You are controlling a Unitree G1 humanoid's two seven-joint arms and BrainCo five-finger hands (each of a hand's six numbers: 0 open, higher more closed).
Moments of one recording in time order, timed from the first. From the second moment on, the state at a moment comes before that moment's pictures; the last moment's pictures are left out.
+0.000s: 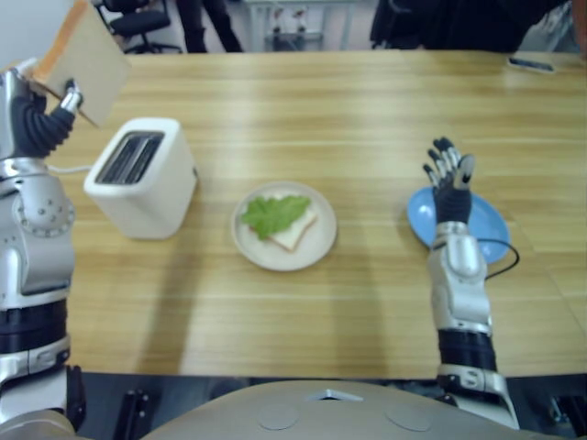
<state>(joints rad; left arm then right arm) -0.23 0.65 0.35 -0.28 0.50 0.09 0.22 -0.12 -0.15 -0.24 0.04 0.14 -0.15 0.00</state>
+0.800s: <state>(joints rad) -0.20 0.10 -0.04 -0.08 -0.02 0.28 -0.14 -0.12 -0.14 -0.24 0.08 0.12 -0.17 -0.01</state>
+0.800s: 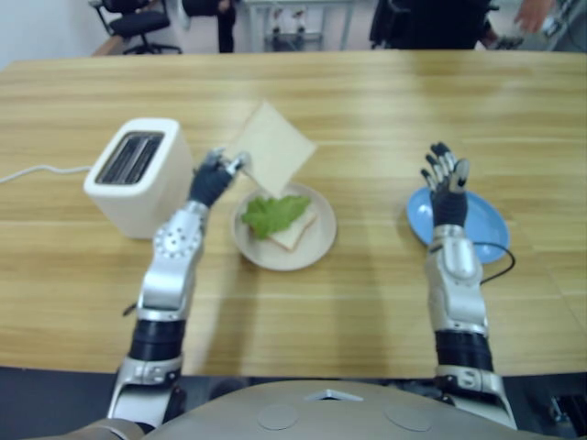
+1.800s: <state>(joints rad) -0.29 0.17 -0.17 0.40 0.22 0.08 -0.11 -0.28 -0.29 0.30 0.27 -0.65 -0.30 -0.12</state>
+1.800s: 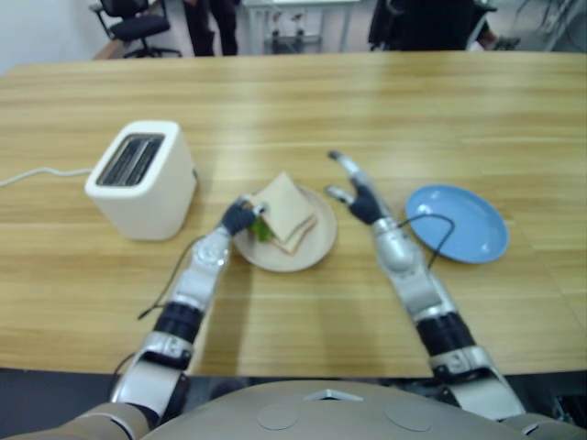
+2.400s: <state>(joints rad) -0.29 0.19 -0.18 0.44 0.27 0.06 -0.09 -0.49 -0.31 0.66 0.63 -1.07 -0.25 -0.31</state>
